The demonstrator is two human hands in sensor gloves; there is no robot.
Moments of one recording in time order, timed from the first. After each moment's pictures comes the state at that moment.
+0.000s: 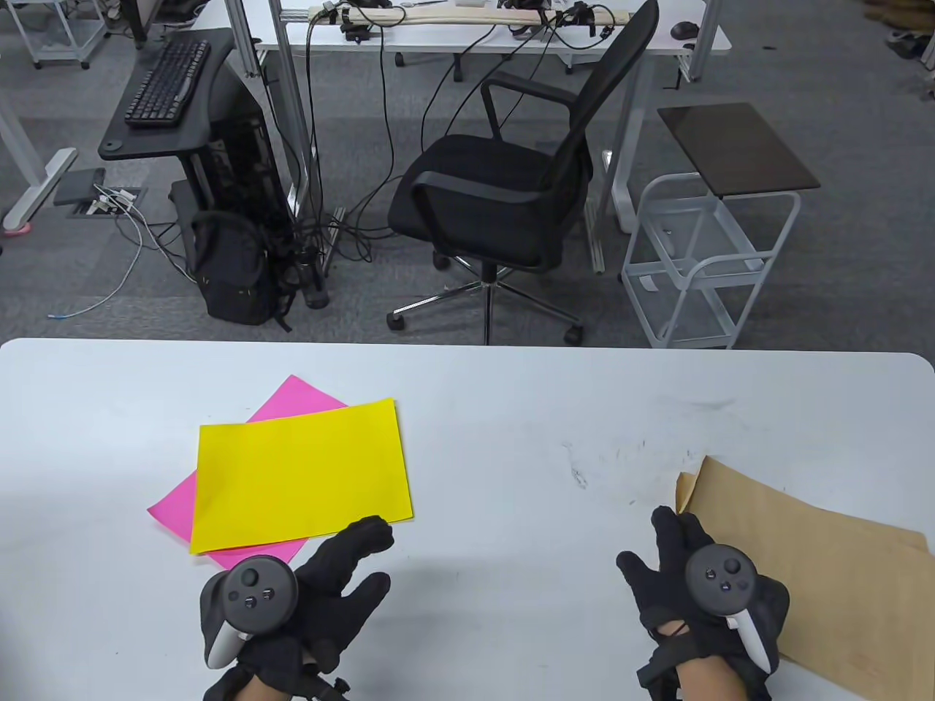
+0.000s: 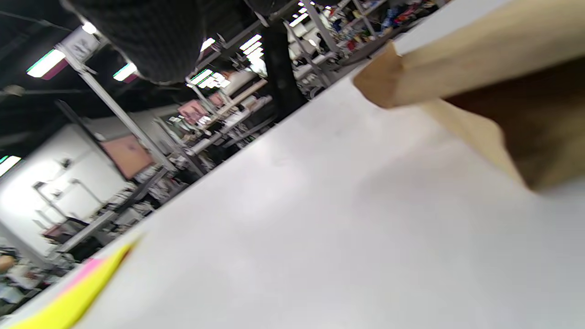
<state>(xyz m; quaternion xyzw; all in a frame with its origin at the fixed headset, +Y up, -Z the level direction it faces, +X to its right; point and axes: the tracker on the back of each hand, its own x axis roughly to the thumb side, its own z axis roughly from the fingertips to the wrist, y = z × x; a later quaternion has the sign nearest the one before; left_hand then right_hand) -0.212 -0.693 -0.279 0.00 -0.20 0.44 0.88 0.248 -0.739 -0.297 -0.11 0.00 0.95 0.29</state>
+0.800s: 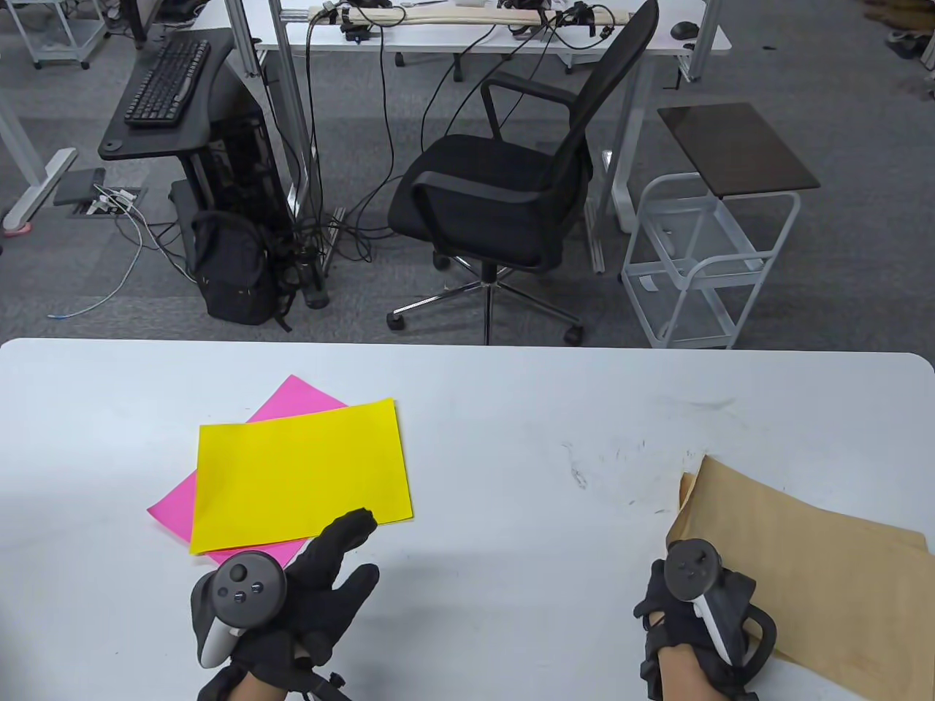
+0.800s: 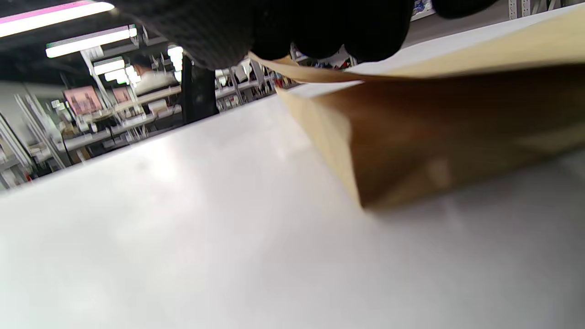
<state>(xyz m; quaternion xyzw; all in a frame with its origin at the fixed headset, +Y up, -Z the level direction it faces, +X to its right) -0.221 -0.696 -0.282 0.00 -0.17 0.46 0.87 0.256 -0.747 -0.303 -0.23 -0.04 0.96 0.17</state>
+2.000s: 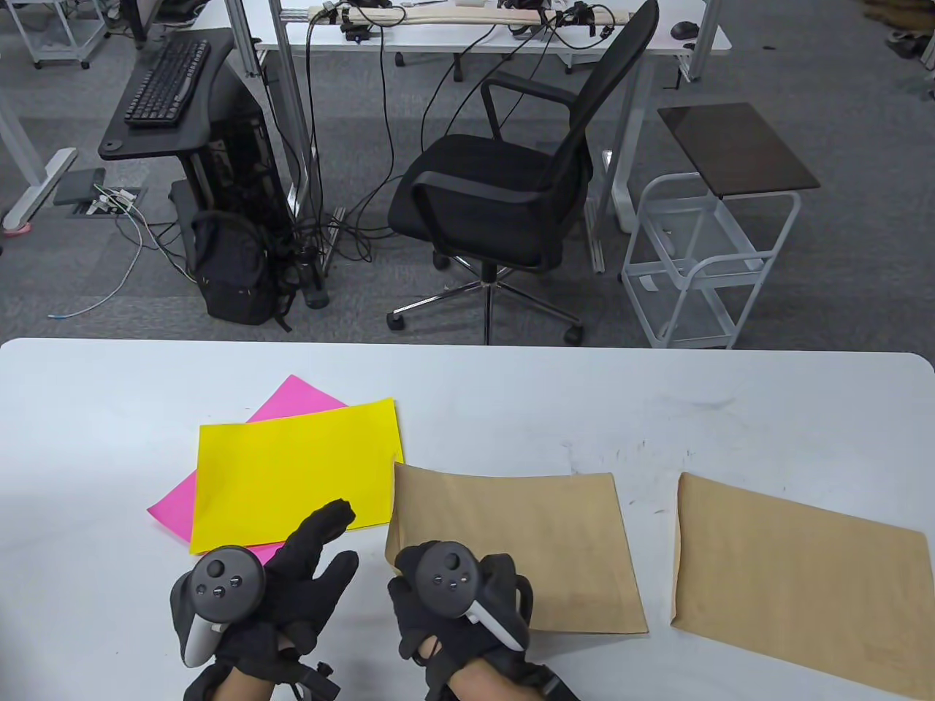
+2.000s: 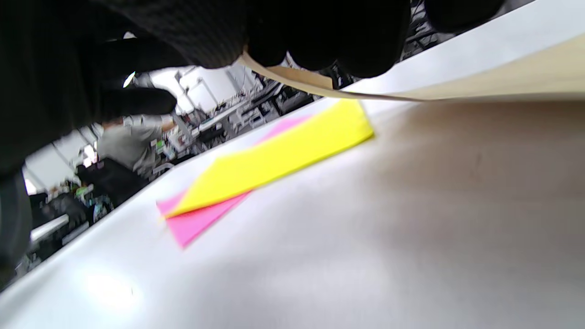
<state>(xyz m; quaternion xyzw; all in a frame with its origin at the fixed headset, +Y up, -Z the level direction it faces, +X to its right) -0.244 -0.693 -0.287 0.02 -0.13 0.47 0.87 -0.034 -0.707 -0.291 0.14 0.06 0.96 0.23</state>
